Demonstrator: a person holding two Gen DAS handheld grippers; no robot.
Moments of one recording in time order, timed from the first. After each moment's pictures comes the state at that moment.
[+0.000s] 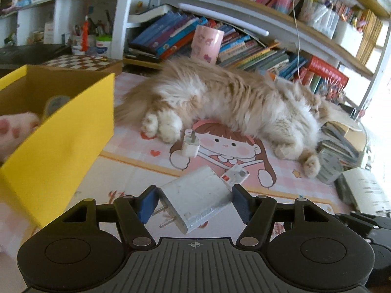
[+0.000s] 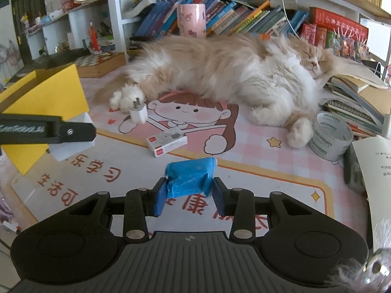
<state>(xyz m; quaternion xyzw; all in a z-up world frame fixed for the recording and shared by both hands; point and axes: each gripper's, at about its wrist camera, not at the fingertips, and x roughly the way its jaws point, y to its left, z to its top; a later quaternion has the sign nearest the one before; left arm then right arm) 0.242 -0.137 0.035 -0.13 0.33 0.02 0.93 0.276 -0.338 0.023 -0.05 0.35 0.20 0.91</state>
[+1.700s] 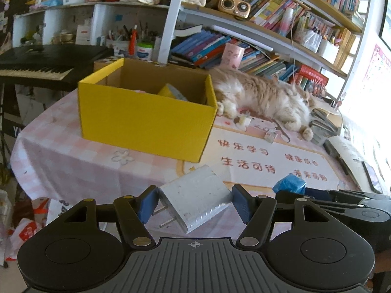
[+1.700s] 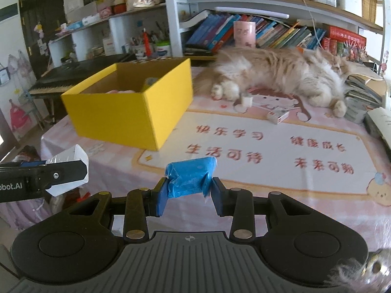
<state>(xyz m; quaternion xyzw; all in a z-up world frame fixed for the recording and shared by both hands) 0.028 0.048 0.050 -0.12 0.32 -0.03 0.94 0.072 -0.154 0.052 -0.01 0.33 0.18 0.93</state>
